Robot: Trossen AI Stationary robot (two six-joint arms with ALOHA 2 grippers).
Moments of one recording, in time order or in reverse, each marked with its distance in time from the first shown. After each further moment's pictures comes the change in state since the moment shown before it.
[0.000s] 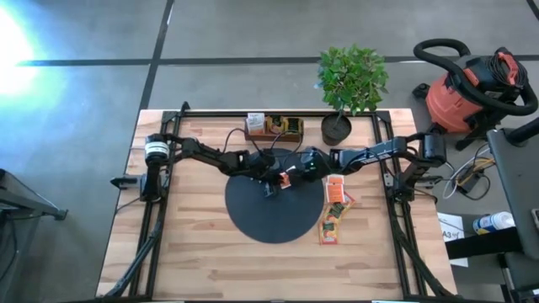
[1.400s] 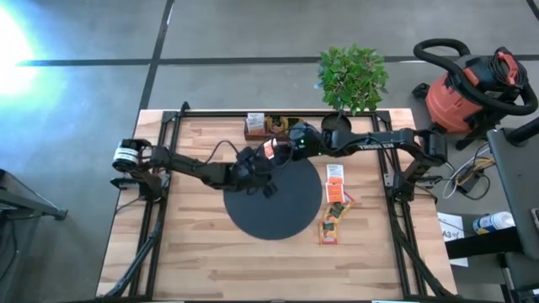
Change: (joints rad) left arm -0.208 -0.303 -0.003 -0.207 -0.715 -0.175; right arm -0.048 -0.014 0.361 -0.241 0.103 -0.073
